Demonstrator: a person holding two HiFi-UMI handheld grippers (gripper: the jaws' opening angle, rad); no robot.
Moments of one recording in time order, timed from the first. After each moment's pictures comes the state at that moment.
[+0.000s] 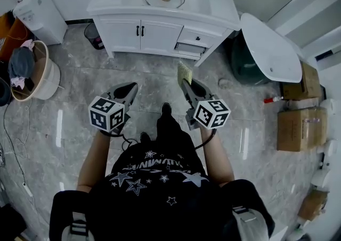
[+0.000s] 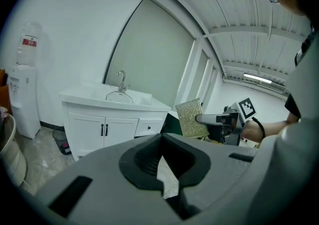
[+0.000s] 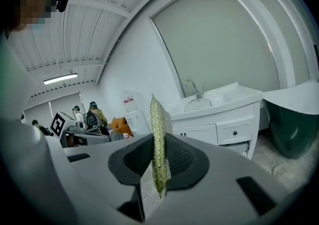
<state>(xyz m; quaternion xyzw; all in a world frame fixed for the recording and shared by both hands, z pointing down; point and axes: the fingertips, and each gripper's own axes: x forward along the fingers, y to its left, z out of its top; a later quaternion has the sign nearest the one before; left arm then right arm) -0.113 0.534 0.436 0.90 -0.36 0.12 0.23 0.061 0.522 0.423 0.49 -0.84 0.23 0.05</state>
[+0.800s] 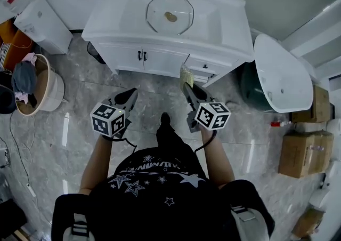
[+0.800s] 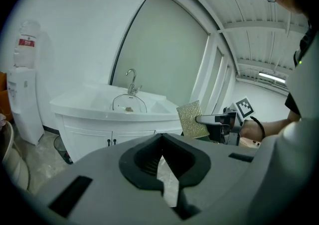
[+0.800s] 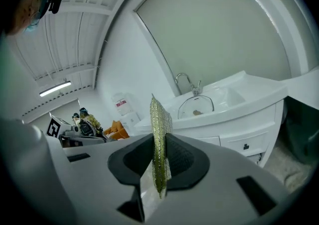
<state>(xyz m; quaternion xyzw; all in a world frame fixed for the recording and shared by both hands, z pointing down) -0.083 0.327 0.446 0.88 -0.40 0.13 0.23 0.104 0.294 0.449 0.47 -0.84 0.28 0.04</state>
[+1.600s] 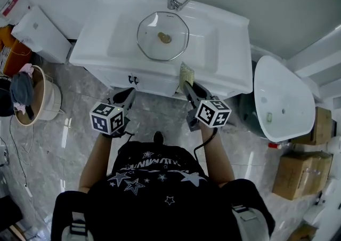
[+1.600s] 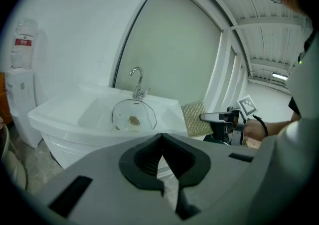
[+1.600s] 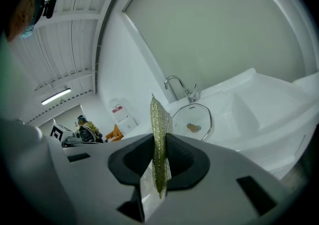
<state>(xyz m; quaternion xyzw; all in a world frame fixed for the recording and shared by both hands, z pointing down) -0.026 0.153 0.453 0.85 -0.45 0.13 0.24 0.169 0.108 0.448 0.44 -0.85 0.29 0.03</state>
